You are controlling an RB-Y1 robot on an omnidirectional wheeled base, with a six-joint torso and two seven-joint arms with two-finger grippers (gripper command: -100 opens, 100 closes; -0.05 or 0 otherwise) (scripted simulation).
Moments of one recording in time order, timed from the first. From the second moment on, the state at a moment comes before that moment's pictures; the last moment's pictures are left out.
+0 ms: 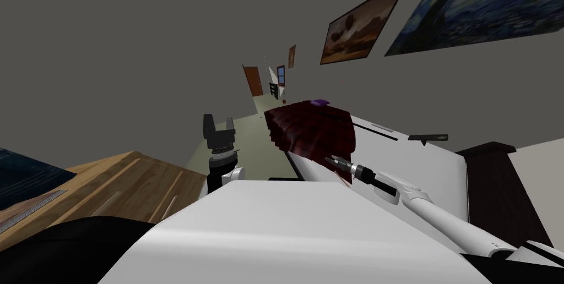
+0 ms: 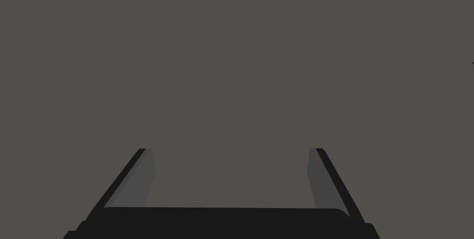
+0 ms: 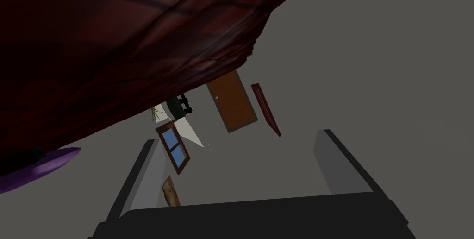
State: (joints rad) left arm 0.52 -0.01 0.01 -2.36 -0.06 -0.60 0.01; right arm 0.16 -0.98 0.42 -1.09 0.32 -0.79 0.19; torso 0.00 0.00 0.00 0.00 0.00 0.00
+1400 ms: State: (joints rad) left arm 0.52 -0.01 0.01 -2.36 -0.06 -0.60 0.01; right arm 0.32 -1.10 0.64 -0.79 0.41 -0.76 0.27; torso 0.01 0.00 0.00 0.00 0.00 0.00
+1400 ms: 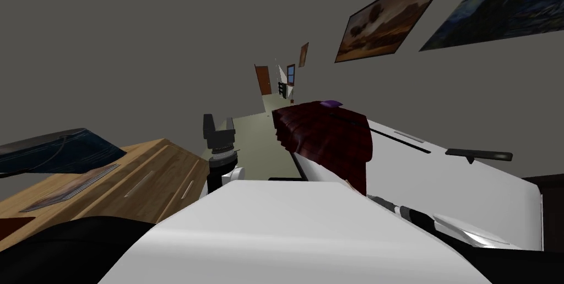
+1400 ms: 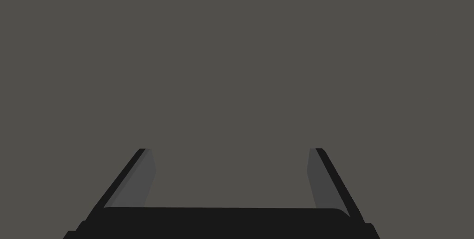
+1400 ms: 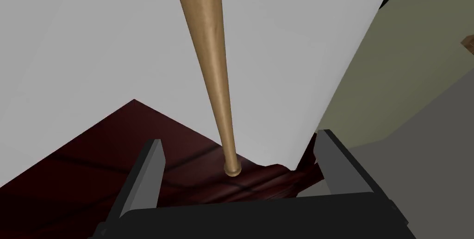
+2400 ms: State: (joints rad) left arm 0.52 -0.01 0.01 -2.36 -0.06 -0.60 0.01; right arm 0.38 -1.14 0.74 -0.64 0.46 -0.75 0.31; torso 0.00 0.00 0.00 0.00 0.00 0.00
